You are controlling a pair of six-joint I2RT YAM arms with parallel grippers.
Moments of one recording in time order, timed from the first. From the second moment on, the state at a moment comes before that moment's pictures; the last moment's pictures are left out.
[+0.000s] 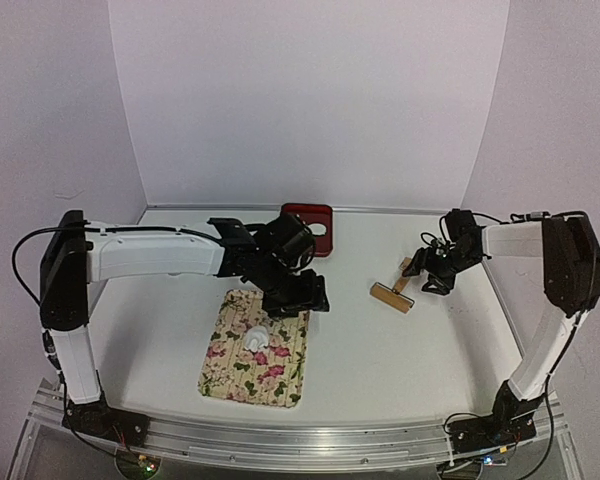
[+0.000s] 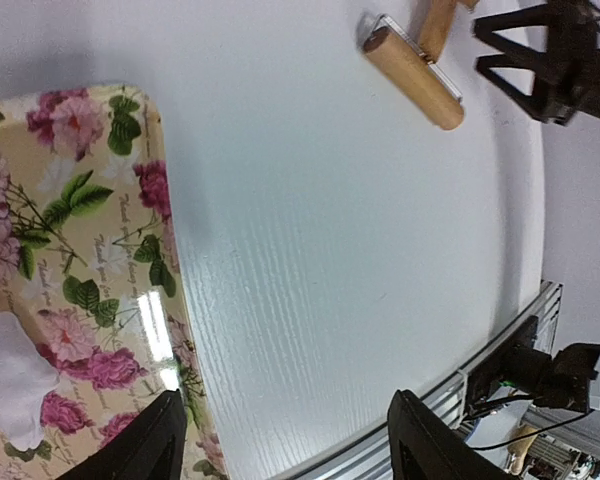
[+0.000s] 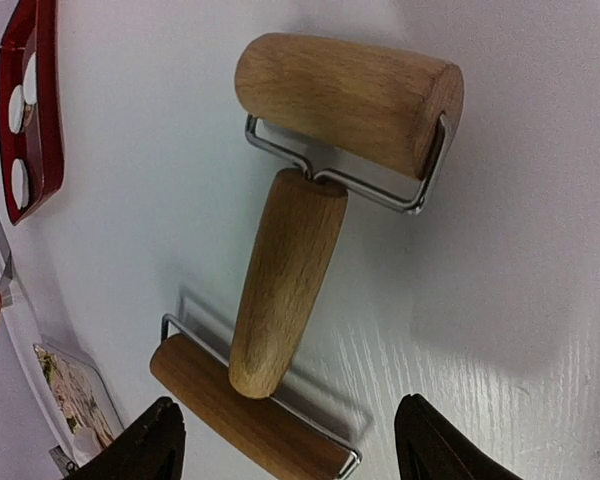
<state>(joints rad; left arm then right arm) -1.05 1.90 1.52 -0.62 0.13 -0.95 0.13 1.80 1.10 -0.41 -0.38 0.55</state>
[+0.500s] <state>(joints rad) -1.04 1.84 1.57 -0.55 0.10 -0.79 0.13 2.03 1.28 -0.34 -0.33 0.65</state>
